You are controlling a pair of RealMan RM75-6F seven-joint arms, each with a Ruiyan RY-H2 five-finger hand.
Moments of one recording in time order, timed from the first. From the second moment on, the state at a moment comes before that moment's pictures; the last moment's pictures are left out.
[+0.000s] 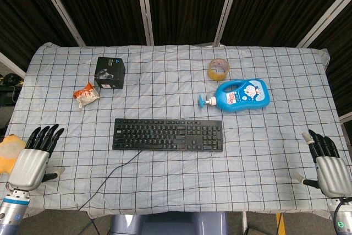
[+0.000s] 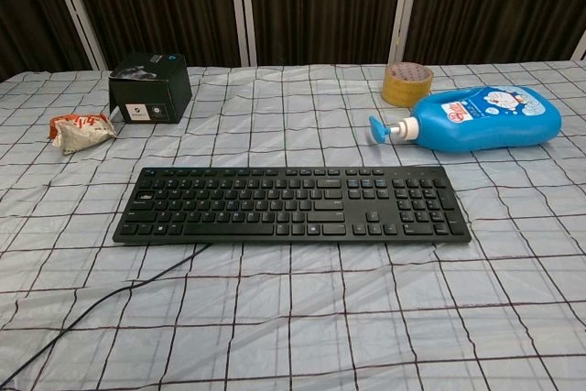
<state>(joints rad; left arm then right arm) -0.21 -1.14 0.12 -1.80 1.52 1.52 0.32 0.06 -1.08 0.04 -1.65 -1.50 1.45 0.00</state>
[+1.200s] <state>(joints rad) -0.54 -1.15 -0.06 -2.02 0.91 1.02 0.65 0.07 -1.07 0.05 -1.66 -1.47 1.44 0.01</state>
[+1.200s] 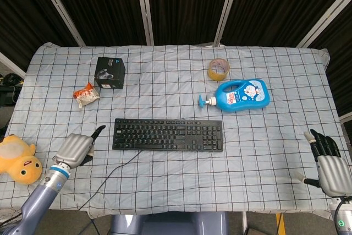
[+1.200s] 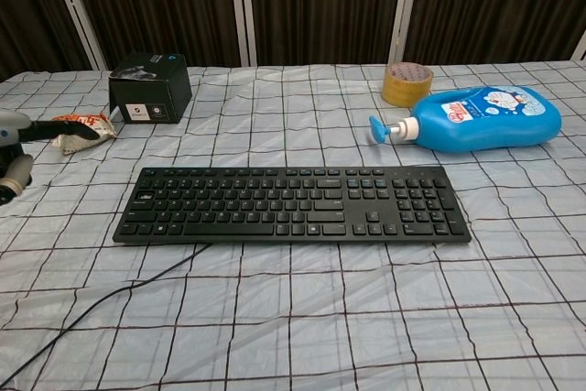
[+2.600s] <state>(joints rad) -1.00 -1.36 0.02 -2.00 0.24 1.05 0.91 0.07 -1.07 0.05 -1.66 -1.47 1.44 0.03</state>
